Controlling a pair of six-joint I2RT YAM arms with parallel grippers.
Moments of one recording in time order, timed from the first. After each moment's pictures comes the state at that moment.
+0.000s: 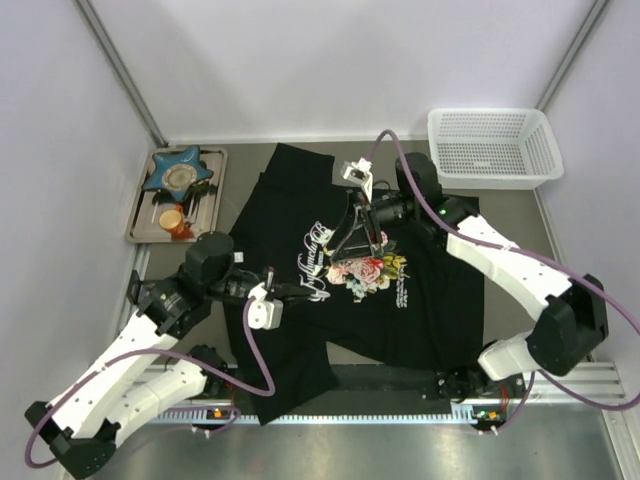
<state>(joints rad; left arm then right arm) -0.67 0.76 0.87 -0.53 0.95 1.01 0.61 1.44 1.21 -0.14 -1.21 0.31</state>
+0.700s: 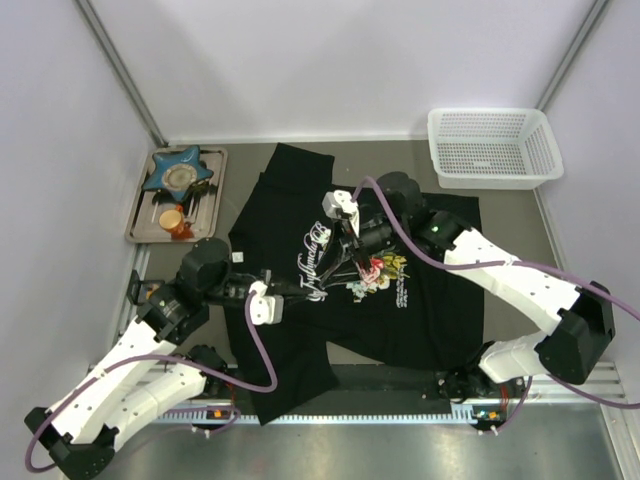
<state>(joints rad) -0.67 0.68 0.80 -0.46 0.88 0.80 0.78 1.36 1.20 -0.29 -1.07 -0.12</state>
